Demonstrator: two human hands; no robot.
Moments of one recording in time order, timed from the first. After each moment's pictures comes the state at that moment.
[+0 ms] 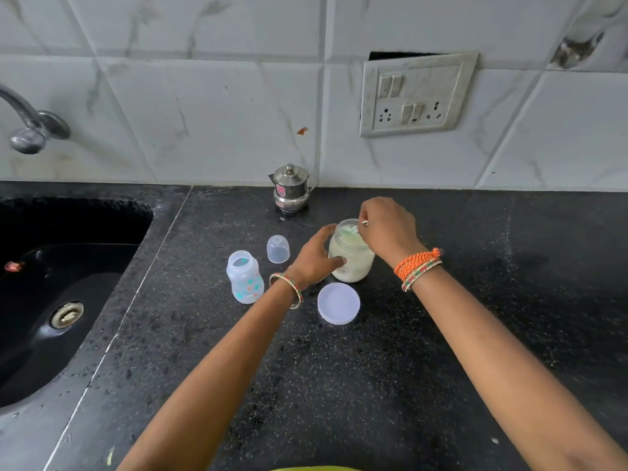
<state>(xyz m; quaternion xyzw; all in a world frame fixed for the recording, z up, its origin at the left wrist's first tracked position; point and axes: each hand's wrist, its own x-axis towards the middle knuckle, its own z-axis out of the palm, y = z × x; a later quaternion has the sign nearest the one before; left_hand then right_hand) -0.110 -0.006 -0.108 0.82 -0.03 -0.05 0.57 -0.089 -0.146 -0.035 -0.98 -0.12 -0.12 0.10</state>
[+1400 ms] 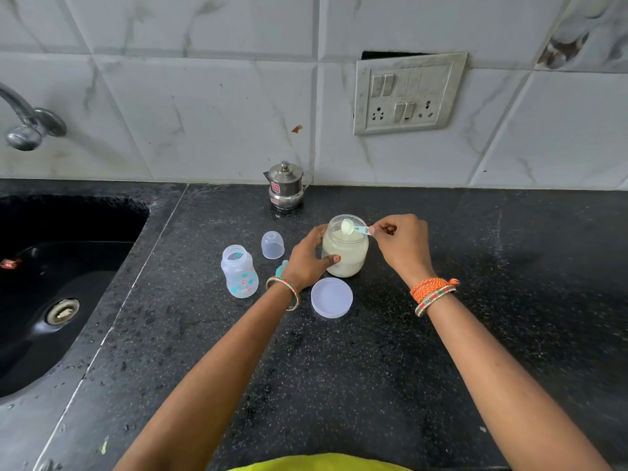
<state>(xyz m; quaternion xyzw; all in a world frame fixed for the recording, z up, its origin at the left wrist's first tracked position) -0.118 -0.009 -0.122 0.83 -0.01 -0.02 0.55 -0.111 -0.186 -0.065 -0.91 -0.05 -0.16 0.39</state>
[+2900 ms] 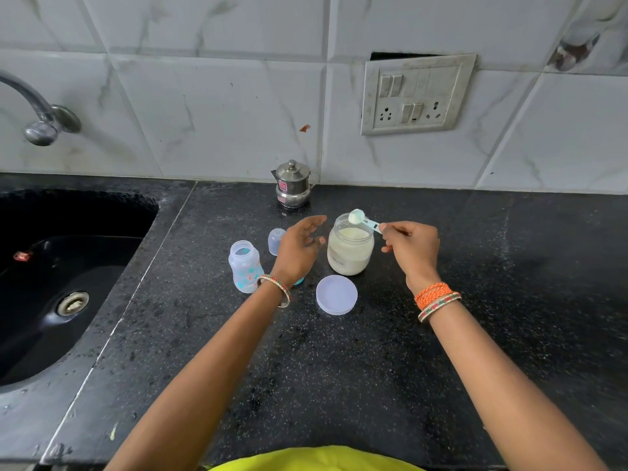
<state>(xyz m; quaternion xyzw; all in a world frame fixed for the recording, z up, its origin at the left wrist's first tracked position) -0.133 0.009 -0.104 0.79 -0.01 0.09 0.61 -0.123 -0.182 -0.069 -0.79 0.07 -0.13 0.59</state>
